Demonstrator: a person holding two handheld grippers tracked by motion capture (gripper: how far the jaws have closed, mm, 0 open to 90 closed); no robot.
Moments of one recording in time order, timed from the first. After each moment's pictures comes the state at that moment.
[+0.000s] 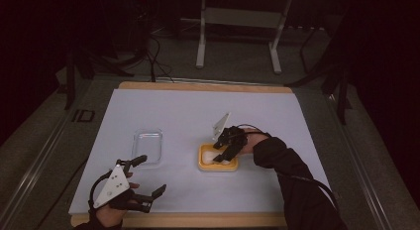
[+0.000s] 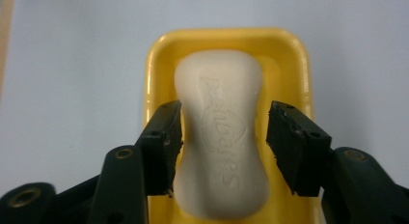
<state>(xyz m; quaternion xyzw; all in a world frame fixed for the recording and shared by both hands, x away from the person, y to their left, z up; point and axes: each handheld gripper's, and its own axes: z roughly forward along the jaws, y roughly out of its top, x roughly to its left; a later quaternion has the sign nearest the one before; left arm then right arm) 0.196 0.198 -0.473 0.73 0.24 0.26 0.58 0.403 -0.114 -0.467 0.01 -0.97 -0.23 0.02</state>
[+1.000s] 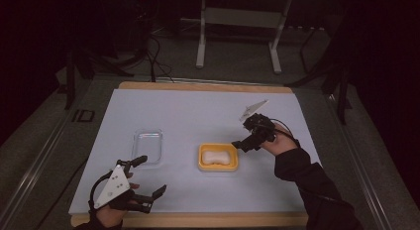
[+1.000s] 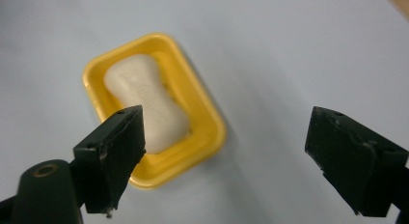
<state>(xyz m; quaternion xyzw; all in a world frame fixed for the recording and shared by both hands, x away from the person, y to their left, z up) 0.196 0.197 -0.473 0.73 0.24 0.26 0.58 0.387 -0.182 -0.412 -0.23 -0.93 -0.28 -0.10</state>
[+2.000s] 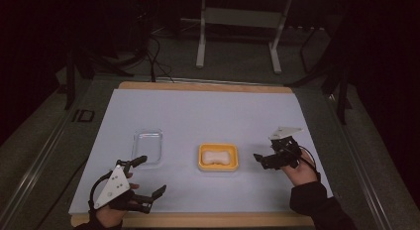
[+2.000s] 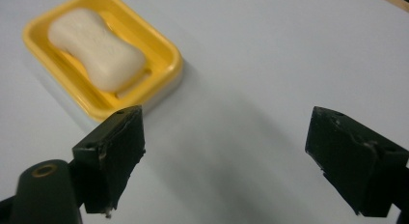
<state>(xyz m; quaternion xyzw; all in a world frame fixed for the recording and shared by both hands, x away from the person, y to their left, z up) 0.195 0.197 -0.473 0.73 0.24 0.26 0.58 0.331 -0.252 -0.446 -0.35 -0.87 -0.31 -0.18</state>
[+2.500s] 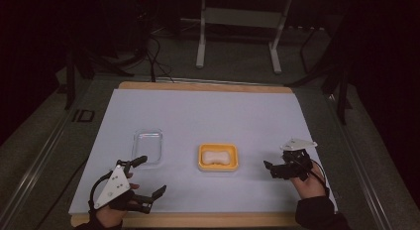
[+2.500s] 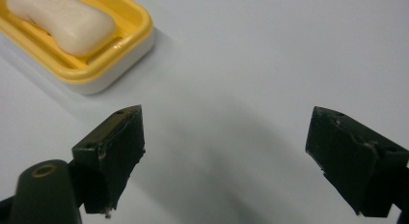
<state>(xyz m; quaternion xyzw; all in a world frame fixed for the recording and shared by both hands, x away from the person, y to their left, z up) 0.195 0.197 -0.473 0.73 0.24 0.26 0.58 0.304 -0.280 -0.461 -0.39 -0.84 -0.31 -0.22</state>
